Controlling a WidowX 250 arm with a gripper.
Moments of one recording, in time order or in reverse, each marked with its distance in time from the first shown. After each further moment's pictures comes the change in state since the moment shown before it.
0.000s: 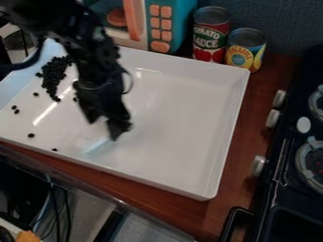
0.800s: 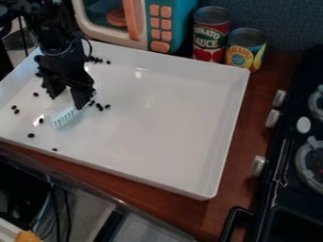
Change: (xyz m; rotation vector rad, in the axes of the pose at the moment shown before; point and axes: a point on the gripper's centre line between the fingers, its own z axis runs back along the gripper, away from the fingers) arm 0.027 0.074 -0.007 0.020 -0.018 0.111
